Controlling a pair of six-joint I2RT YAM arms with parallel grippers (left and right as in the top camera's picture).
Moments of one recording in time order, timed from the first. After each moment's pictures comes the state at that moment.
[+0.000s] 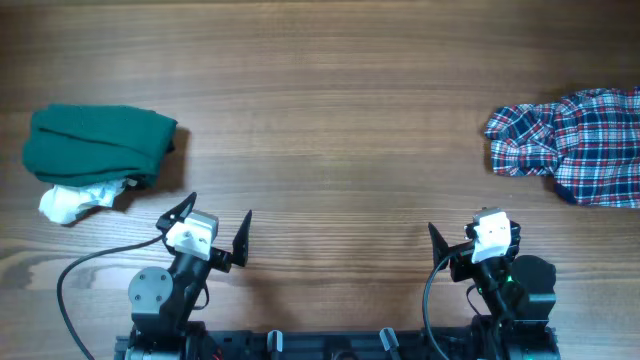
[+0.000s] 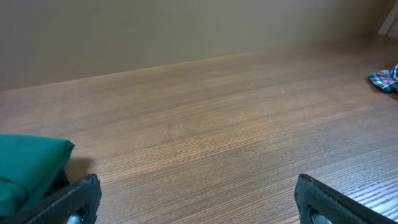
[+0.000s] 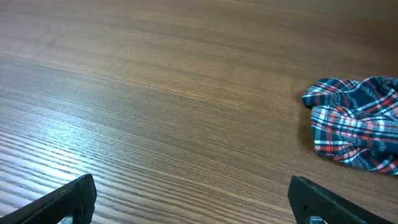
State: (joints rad) left arm -0.05 0.01 0.09 -0.27 0.27 0.07; right arm -0.01 0.02 0.16 -0.59 -0.22 -0.16
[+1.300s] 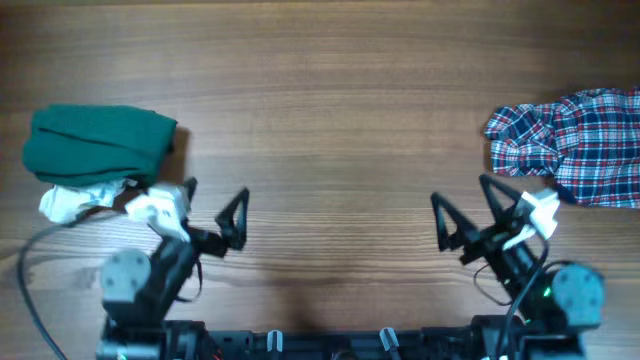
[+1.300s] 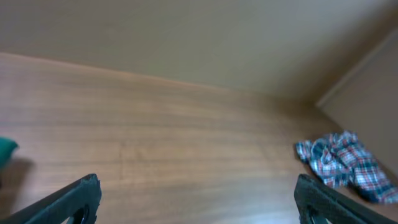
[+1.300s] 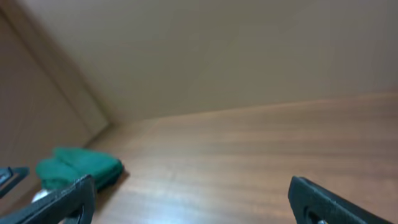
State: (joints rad) left arm -0.05 0.33 0.43 -0.29 0.33 -0.32; right arm -0.01 0.23 0.43 -0.27 -0.45 0.36
